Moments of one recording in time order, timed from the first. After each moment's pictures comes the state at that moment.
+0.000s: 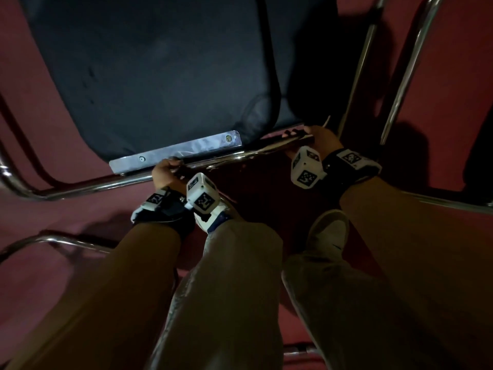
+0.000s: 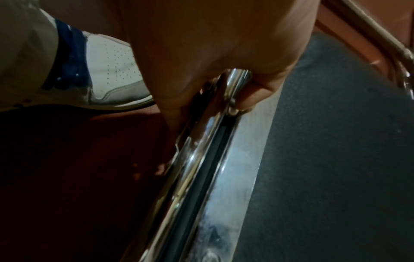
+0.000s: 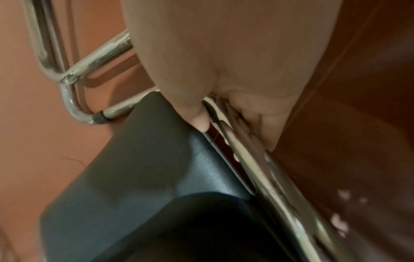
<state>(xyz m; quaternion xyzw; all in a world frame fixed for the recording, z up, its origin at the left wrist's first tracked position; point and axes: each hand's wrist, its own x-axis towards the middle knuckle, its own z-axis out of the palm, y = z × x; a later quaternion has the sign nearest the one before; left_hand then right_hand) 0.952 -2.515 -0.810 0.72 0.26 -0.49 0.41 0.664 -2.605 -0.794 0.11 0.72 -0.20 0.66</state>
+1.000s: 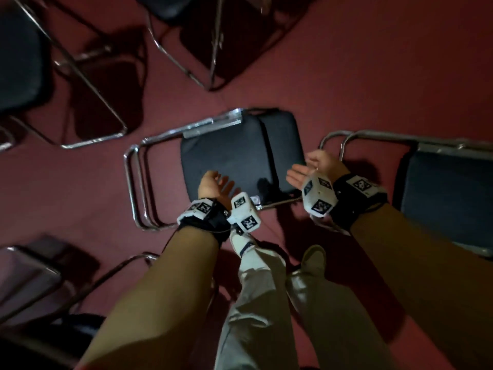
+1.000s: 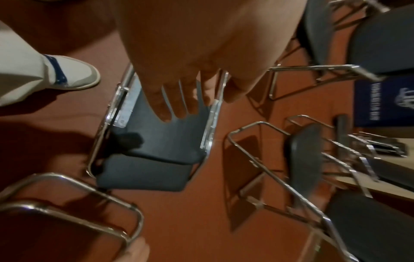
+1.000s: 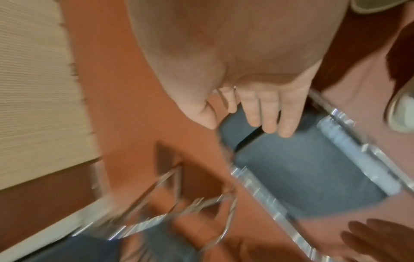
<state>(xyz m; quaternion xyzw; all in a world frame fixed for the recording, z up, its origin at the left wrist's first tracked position) 0.884 -2.626 -0.353 0.65 0.21 -0.57 0.45 0.666 -2.681 -0.349 0.07 0.59 -0.27 0.76</state>
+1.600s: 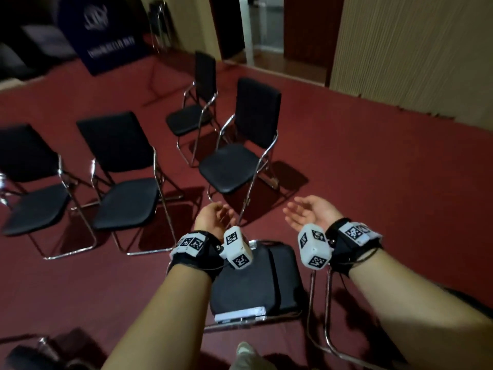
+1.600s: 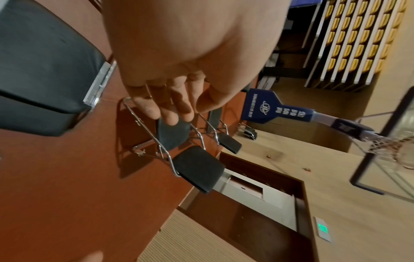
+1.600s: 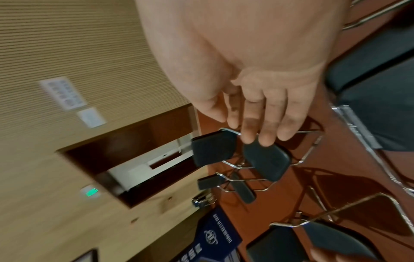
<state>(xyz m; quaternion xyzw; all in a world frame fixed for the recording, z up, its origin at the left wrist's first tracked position) 0.870 -2.626 0.088 0.59 0.02 -0.57 0.58 0.645 -2.666 0.092 -0.10 0.50 -0.37 0.78</state>
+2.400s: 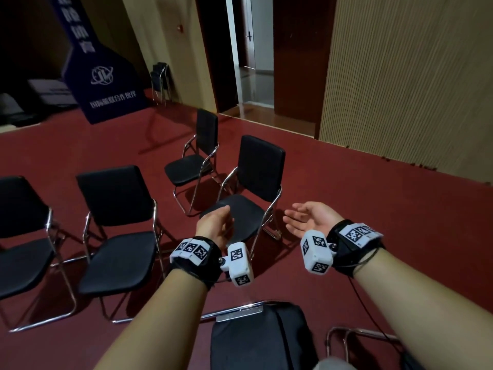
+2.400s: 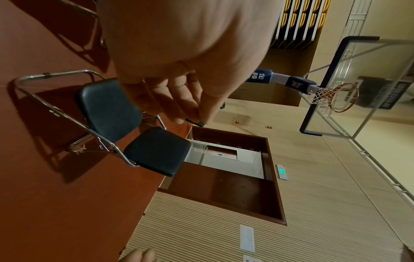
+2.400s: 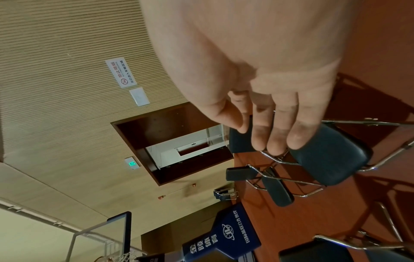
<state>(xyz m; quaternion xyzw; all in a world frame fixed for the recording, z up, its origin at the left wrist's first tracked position) 0.973 -2.767 0.142 0.58 -0.10 -0.54 0.60 0.733 -2.782 0.185 -0.19 0.48 -0.40 0.76</state>
